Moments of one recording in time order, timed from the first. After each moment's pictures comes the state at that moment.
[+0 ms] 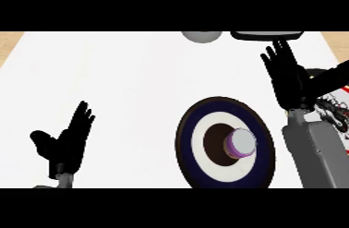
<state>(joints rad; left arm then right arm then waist) 0.02 0.30 -0.22 -1.45 0.37 0.34 0.02 -0.42 -0.23 0.00 -1.36 -0.48 -0.20 0.12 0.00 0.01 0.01</state>
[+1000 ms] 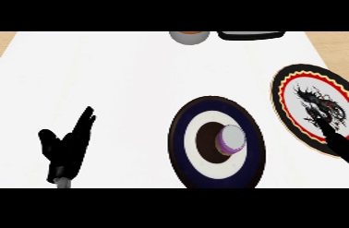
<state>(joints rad) 0.04 0.34 -0.25 -1.46 0.35 0.27 0.10 0.18 -0.47 -0.02 -1.94 0.18 -0.79 0.17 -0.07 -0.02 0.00</state>
